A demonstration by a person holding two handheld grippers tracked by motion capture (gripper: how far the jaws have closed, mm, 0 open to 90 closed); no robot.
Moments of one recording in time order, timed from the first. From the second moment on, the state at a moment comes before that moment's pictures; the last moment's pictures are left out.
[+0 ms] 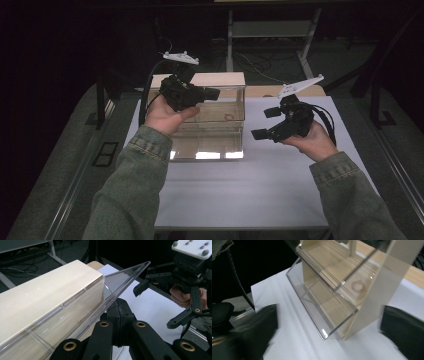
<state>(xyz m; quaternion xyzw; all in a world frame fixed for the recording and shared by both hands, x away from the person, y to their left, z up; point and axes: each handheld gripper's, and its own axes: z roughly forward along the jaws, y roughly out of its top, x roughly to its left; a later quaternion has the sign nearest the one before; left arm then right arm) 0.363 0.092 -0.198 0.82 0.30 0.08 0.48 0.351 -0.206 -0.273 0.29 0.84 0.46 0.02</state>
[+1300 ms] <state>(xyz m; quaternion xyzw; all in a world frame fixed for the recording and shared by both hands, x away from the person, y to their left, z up) 0.362 0.092 -0.200 0.82 0.30 0.08 0.48 0.303 -0.261 -0.341 0.32 0.82 0.48 0.00</state>
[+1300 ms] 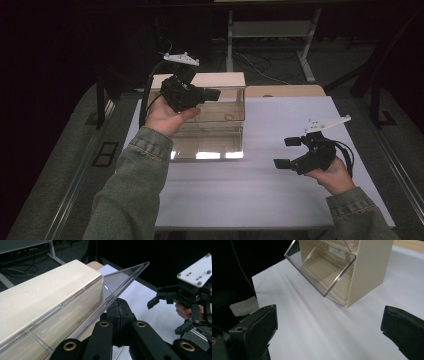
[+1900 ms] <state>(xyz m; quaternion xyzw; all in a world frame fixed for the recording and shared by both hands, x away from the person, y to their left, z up) 0.361 0.091 -0.202 0.82 0.30 0.08 0.48 0.285 -0.274 -0.378 0.33 0.81 0.48 -0.01</state>
